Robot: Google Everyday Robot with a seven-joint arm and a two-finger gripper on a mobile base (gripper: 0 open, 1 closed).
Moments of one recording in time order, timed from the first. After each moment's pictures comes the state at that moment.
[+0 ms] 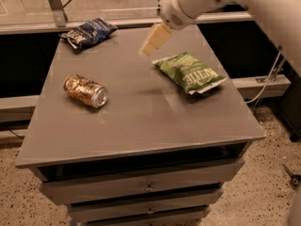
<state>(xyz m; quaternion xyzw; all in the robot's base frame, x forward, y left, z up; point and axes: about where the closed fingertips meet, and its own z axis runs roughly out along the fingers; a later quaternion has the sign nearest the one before) 0.697 -0.032 0.965 -0.57 0.71 0.06 0.41</state>
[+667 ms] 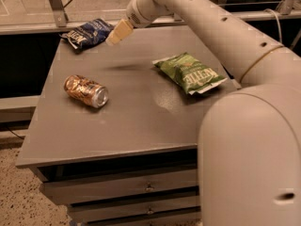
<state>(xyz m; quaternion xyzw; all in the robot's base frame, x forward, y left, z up) 0.813 0.062 0.934 -0.47 0.75 0.09 0.45</state>
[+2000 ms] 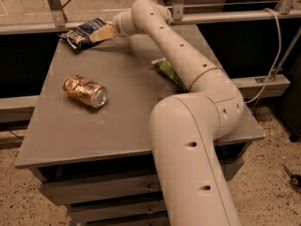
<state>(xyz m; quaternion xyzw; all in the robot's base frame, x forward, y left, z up) 0.928 0.135 0.869 -0.34 0.76 0.20 0.51</state>
